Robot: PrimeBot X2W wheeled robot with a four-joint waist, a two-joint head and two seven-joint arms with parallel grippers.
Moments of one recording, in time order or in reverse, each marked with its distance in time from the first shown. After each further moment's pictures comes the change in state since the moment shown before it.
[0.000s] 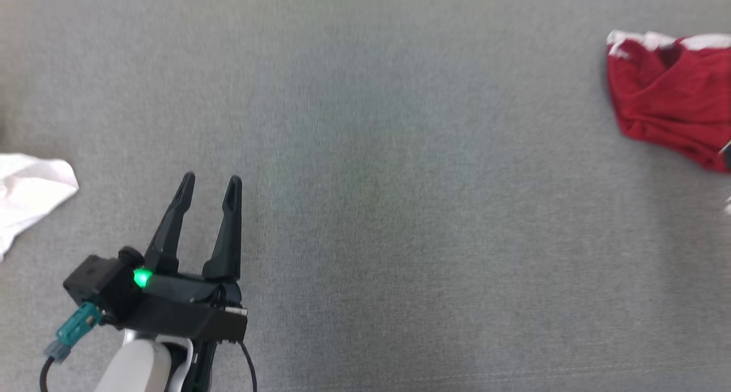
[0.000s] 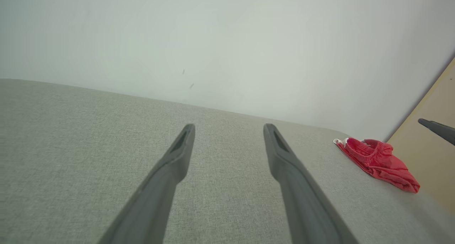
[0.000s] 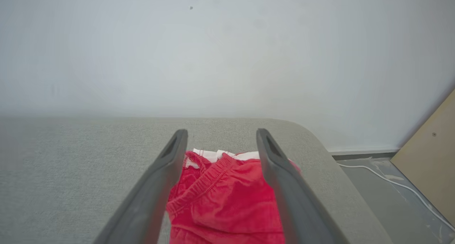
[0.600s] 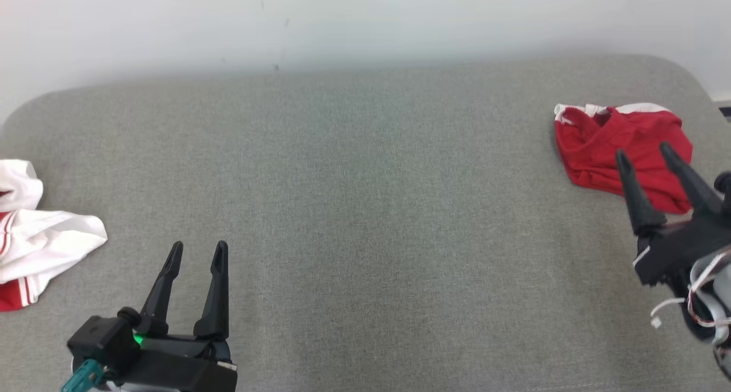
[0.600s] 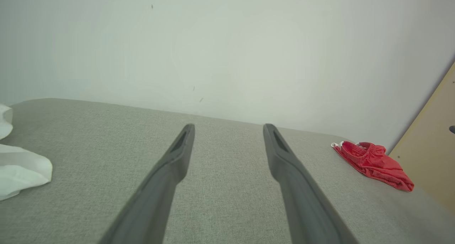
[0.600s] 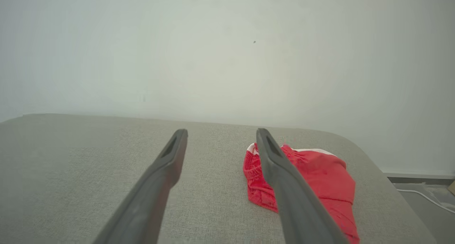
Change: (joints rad) left arm 0.177 -0.006 0.046 0.010 0.033 0.029 0.000; right arm 0.389 -0.004 -0.026 -0.451 -0.055 -0.081 -0.021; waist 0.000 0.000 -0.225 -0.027
